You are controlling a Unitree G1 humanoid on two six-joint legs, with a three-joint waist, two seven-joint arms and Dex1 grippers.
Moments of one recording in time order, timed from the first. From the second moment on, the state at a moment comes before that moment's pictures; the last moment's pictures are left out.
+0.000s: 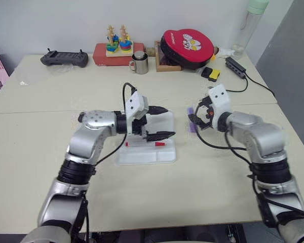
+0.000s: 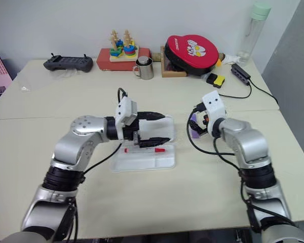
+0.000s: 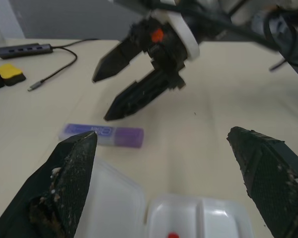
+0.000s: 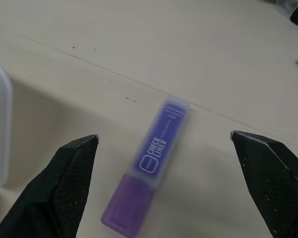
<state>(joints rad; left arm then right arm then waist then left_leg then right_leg) -0.64 0.43 -0.12 -0.04 -0.33 0.41 -1.05 -0.67 -0.35 0.08 -0.17 0.22 1.09 0.24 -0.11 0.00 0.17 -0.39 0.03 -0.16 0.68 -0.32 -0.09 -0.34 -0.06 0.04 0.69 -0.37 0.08</state>
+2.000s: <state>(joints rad) 0.11 0.92 0.37 -0.35 -0.52 0.51 -1.12 -0.88 -0.31 0.67 0.01 0.14 0.75 0.89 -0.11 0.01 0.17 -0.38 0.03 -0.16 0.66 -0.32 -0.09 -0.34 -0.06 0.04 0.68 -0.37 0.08</state>
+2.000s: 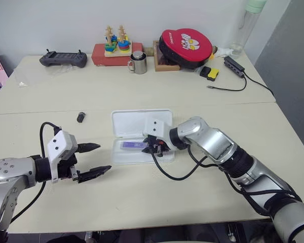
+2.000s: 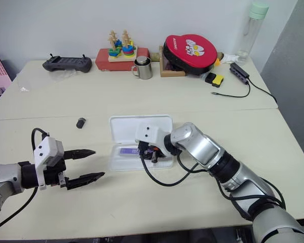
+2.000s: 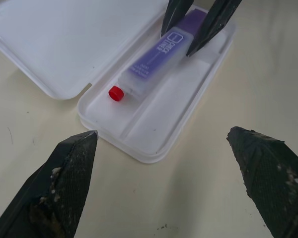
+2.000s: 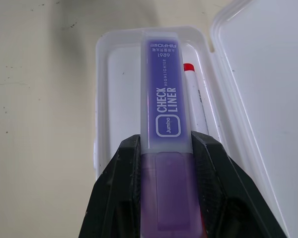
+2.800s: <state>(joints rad) 0.08 0.92 0.36 -0.37 -0.55 0.54 -1.05 -0.87 -0.25 0.69 0.00 0.10 0.77 0.94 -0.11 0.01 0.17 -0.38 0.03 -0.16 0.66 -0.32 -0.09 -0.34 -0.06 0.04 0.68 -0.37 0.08</state>
